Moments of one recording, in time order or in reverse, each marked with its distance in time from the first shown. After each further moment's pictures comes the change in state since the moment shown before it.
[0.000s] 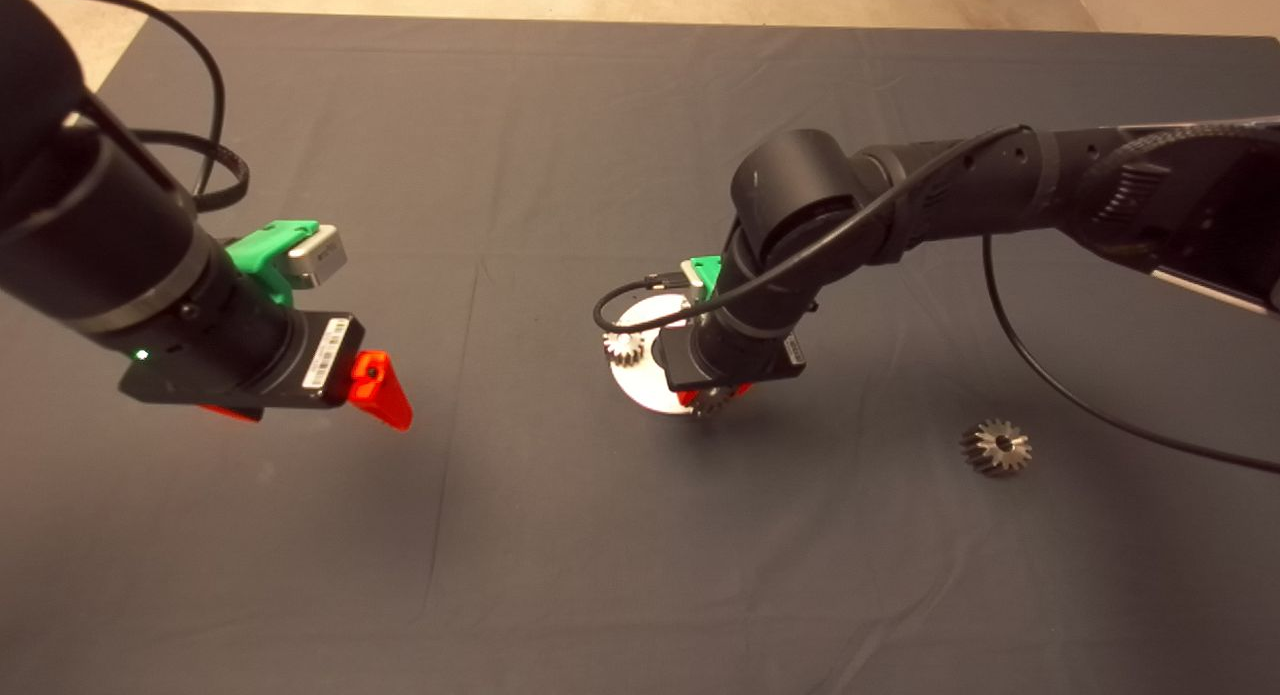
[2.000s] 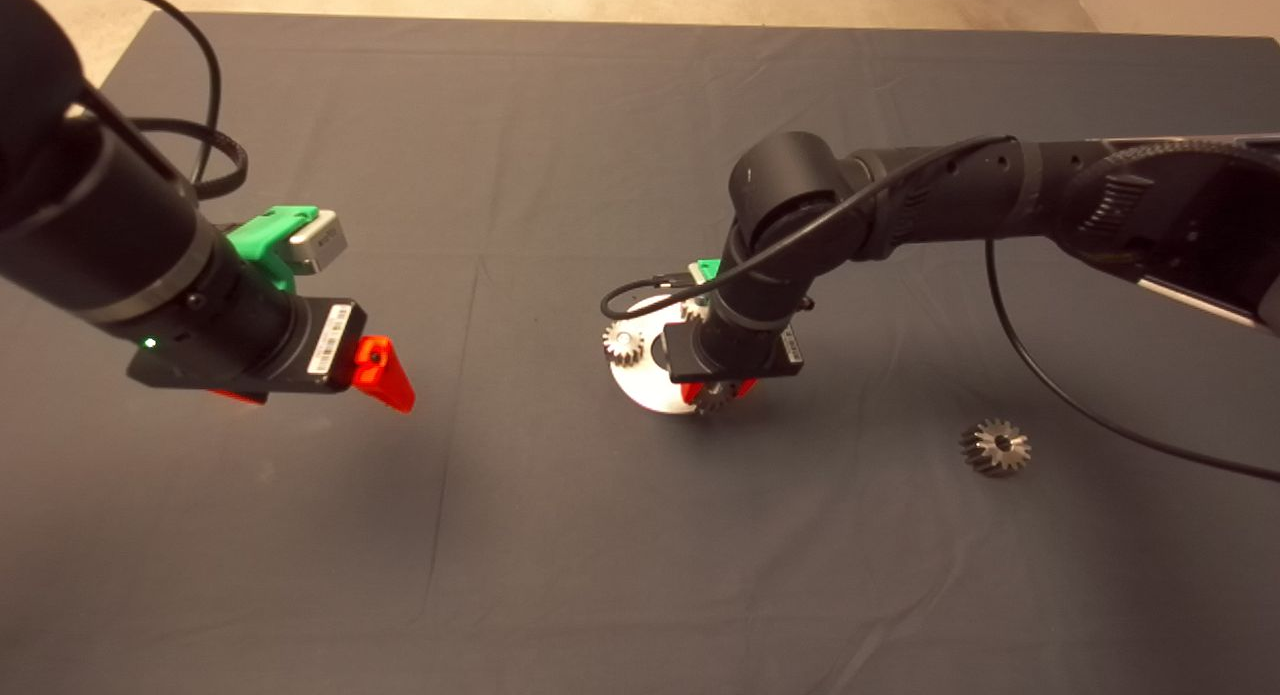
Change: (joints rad) left arm 0.000 0.000 -0.006 0.049 -0.002 0.005; right arm -0.027 0.004 -0.078 -0.001 0.003 -0.028
